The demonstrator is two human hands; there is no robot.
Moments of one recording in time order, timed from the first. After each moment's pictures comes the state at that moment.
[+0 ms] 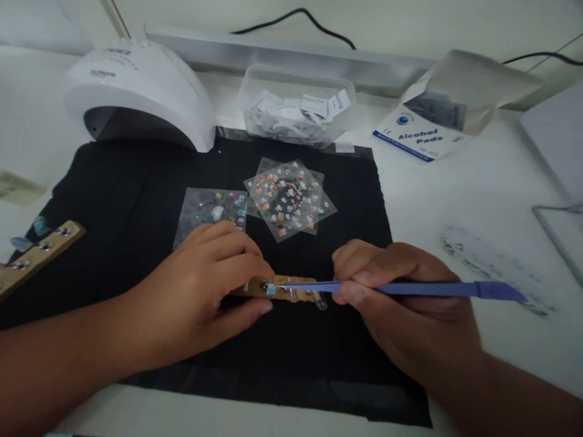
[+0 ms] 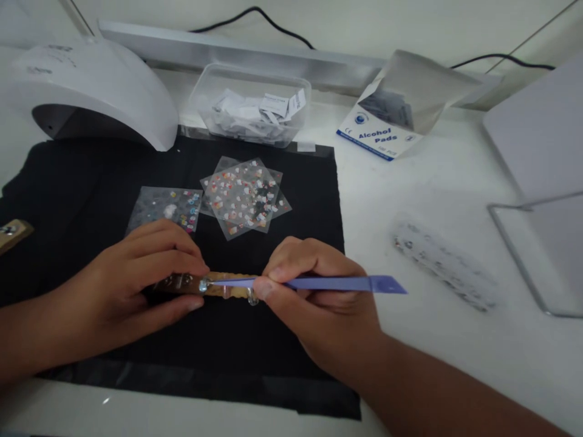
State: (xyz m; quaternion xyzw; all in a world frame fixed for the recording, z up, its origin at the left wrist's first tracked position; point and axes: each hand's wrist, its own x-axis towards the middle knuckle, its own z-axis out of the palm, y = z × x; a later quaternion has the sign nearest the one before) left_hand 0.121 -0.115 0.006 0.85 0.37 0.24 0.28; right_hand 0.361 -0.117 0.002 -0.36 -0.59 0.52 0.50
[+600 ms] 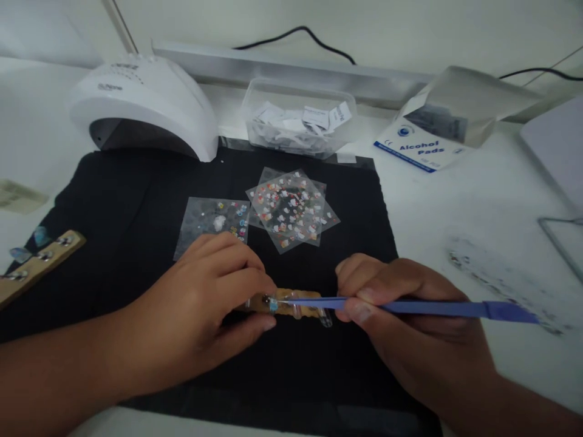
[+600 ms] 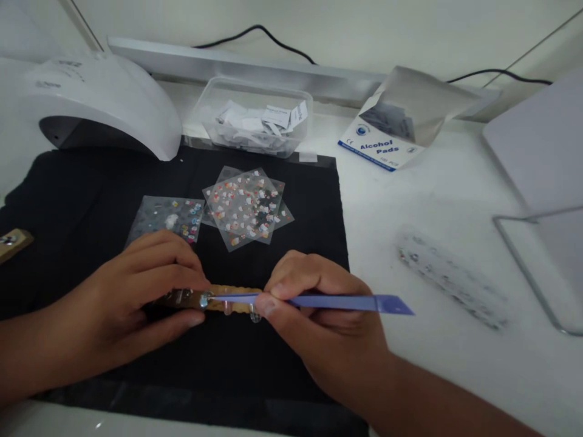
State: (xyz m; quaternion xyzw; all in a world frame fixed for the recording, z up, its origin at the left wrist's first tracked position) left_hand 0.122 -0.116 0.006 0.85 0.37 0.23 0.28; right_hand 0.362 -0.116 0.002 -0.38 -0.60 0.50 0.50
